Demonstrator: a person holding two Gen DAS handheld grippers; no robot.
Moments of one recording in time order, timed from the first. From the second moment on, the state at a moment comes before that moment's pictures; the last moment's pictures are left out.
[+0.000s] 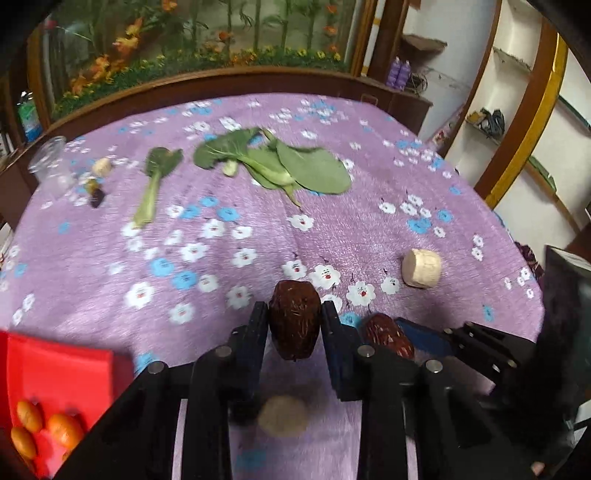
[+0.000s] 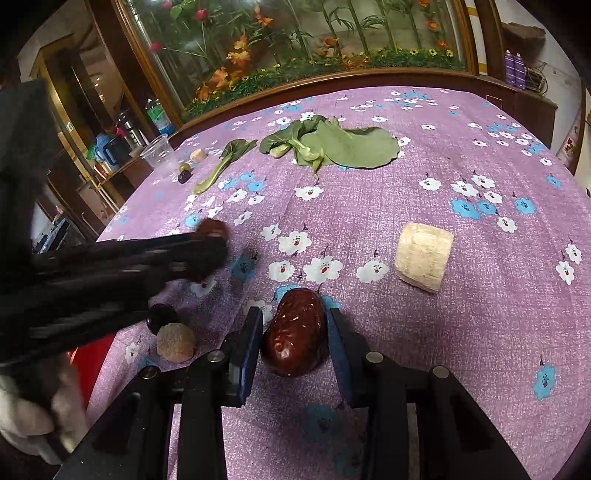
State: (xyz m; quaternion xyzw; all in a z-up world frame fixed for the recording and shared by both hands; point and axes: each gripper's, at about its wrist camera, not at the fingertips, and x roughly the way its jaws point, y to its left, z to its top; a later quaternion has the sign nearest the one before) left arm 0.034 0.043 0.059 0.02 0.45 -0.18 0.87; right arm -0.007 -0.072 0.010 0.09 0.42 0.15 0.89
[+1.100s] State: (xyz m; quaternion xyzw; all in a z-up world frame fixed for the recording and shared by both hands) left arm -0.094 0.179 0.098 -0.06 0.39 -0.06 0.92; right arm -0.086 0.044 0.074 0.00 0.37 0.22 0.90
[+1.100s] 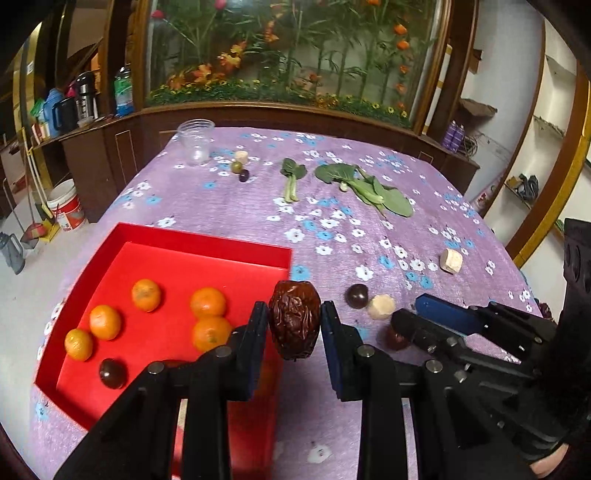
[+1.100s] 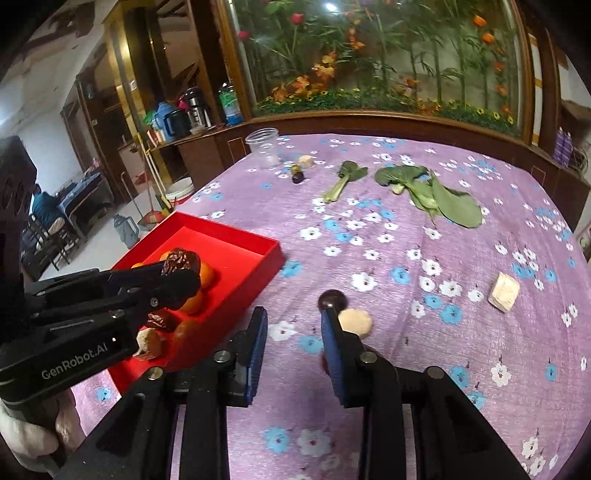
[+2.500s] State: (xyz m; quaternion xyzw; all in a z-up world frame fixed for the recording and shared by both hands) left arm -0.104 0.229 0.083 -0.11 0.39 -0.04 0.91; right arm -0.089 0.072 0.059 -0.04 0.39 0.23 0.89
